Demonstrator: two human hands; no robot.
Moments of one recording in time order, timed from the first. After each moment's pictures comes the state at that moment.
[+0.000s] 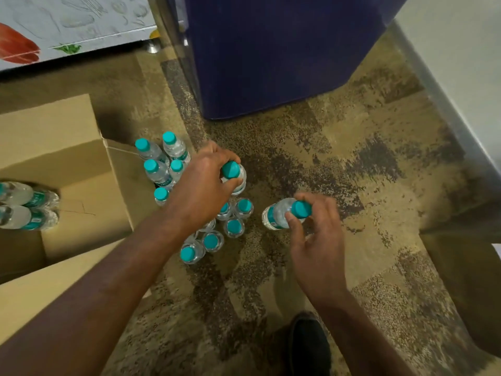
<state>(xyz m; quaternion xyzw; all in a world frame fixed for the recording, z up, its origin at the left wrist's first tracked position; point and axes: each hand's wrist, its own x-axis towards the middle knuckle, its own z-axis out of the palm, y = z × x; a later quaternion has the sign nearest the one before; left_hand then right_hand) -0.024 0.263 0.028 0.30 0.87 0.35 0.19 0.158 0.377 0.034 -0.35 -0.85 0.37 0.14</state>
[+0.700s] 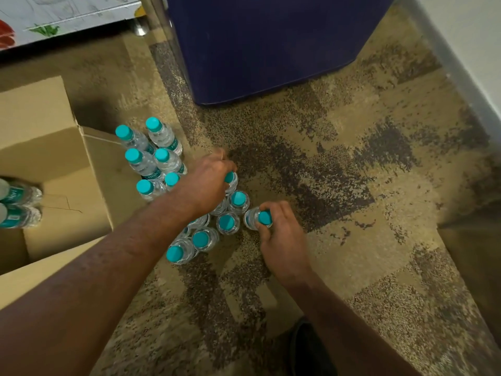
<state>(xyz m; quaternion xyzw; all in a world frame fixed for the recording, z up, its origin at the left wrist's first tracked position) -0.030 0.289 -0.058 0.40 0.87 0.13 0.24 0.153 0.379 -0.077 -0.30 -0.89 0.34 -0.02</state>
